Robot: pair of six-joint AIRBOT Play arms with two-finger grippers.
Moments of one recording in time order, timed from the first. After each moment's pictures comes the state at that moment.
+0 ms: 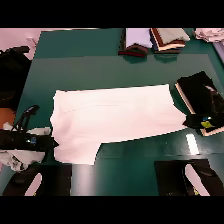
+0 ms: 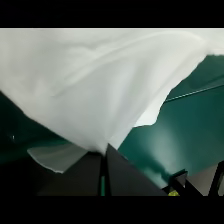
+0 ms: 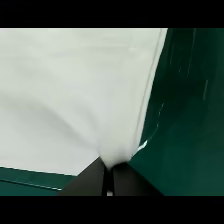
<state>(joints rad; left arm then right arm) 0.03 -0.49 0.58 1.09 -1.51 -1.54 -0.35 -0.72 0.74 -1.28 1.46 1.30</state>
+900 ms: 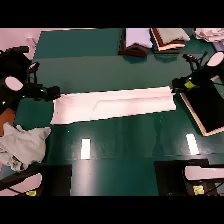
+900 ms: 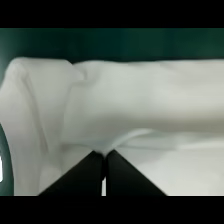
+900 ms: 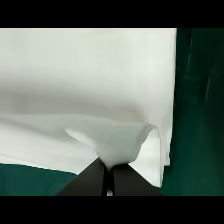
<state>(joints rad) 0.03 -1.24 1.01 1.17 -0.87 -1.49 -0.16 -1.48 1.37 -1.30 1.34 1.40</state>
